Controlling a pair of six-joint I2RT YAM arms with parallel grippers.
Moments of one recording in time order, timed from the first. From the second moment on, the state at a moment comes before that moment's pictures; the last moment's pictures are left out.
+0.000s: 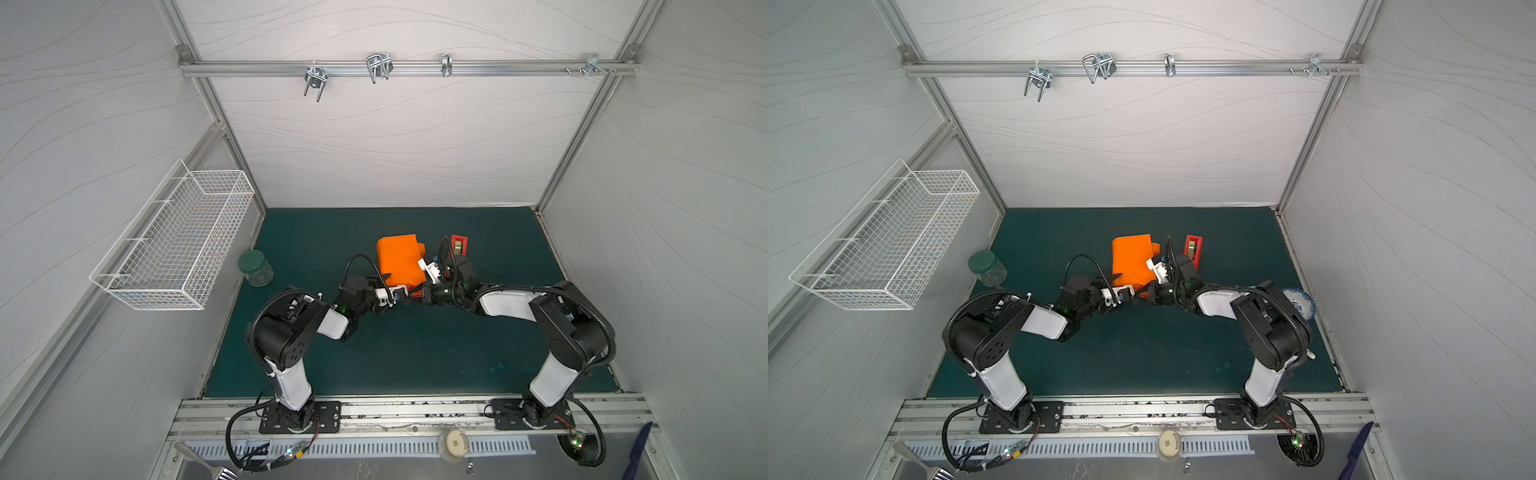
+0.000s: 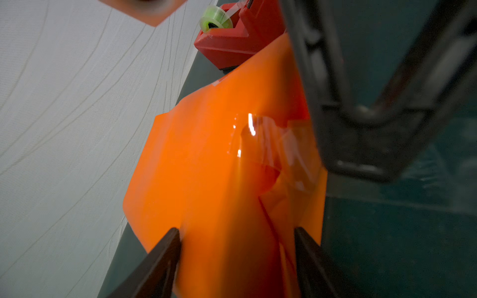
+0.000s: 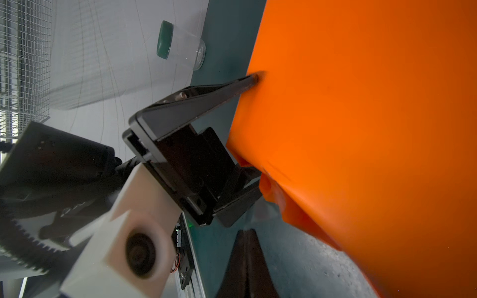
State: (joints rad) left arm -0.47 1.76 0.50 0.86 0.23 0.94; right arm 0.61 1.74 0.81 0.31 -0.75 0.64
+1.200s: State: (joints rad) left arm -0.46 1.77 0.51 0.86 0.22 0.94; right arm 0.59 1.82 0.85 0.30 -0.69 0.65
